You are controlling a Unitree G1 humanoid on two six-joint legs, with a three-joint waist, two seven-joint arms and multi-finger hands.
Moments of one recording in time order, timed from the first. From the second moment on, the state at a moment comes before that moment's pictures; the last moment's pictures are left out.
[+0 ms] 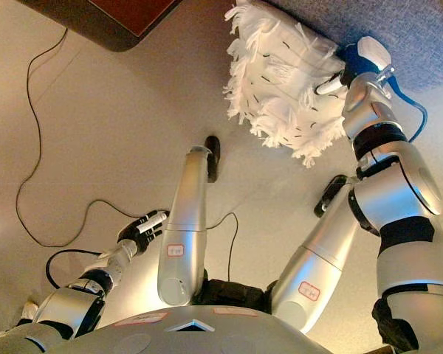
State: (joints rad) left arm -0.24 0.33 -0.23 1.24 -0.72 -0.06 -0.11; right arm -1.19 -0.58 0.71 1.22 -0.11 0.24 -0.09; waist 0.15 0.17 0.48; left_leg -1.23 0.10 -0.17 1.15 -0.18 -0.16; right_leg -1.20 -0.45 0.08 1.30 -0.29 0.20
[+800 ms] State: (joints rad) left arm -0.20 0.34 -0.17 1.24 -0.79 -0.07 -0.16; right arm -1.27 -0.60 0.74 1.26 -0.11 0.18 0.03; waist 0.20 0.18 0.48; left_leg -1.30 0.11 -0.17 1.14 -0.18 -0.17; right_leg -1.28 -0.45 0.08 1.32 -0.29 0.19
